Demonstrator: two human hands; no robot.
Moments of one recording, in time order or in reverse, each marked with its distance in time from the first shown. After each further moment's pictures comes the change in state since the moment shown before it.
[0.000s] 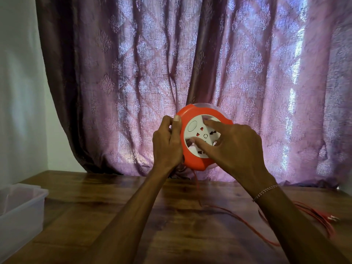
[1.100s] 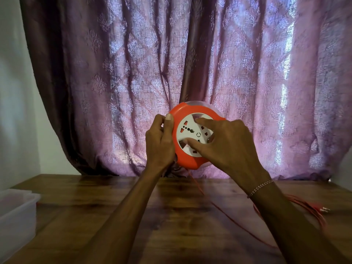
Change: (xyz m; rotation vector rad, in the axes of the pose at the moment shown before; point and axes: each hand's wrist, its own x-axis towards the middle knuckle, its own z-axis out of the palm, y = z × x) left_hand 0.000 0.001 0.000 -0.058 -0.036 0.016; right_hand 0.002 0.000 -0.007 0.063 -0.145 0.069
